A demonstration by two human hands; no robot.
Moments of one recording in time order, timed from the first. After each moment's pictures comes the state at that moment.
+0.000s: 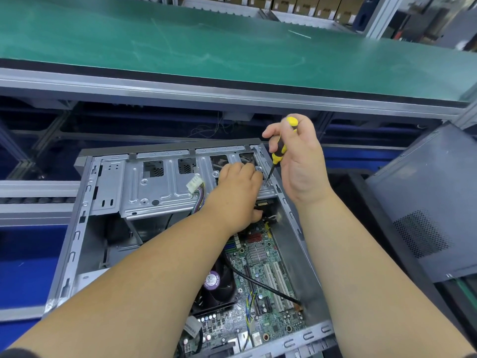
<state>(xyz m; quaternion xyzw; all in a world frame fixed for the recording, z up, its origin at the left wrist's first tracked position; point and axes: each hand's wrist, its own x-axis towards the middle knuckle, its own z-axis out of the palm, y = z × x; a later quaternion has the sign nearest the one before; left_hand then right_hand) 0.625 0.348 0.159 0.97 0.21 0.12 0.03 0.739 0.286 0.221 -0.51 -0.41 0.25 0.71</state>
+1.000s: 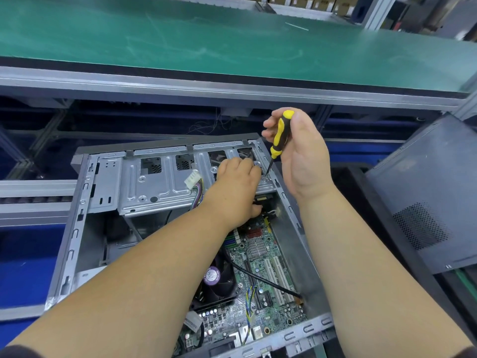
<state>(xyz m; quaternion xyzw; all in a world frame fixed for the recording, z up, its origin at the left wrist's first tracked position) 0.624 0.347 0.161 0.97 0.22 0.11 0.03 0.740 0.282 0.219 -0.50 -0.41 0.24 0.72</state>
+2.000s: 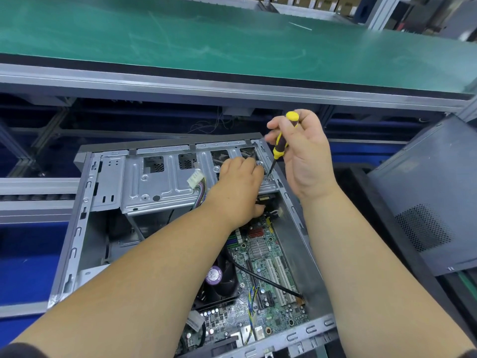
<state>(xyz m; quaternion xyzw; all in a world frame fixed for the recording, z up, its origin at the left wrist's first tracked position) 0.625 0.347 0.160 0.97 0.22 0.12 0.03 0.740 0.283 0.220 -0.51 -0.40 0.25 0.72</state>
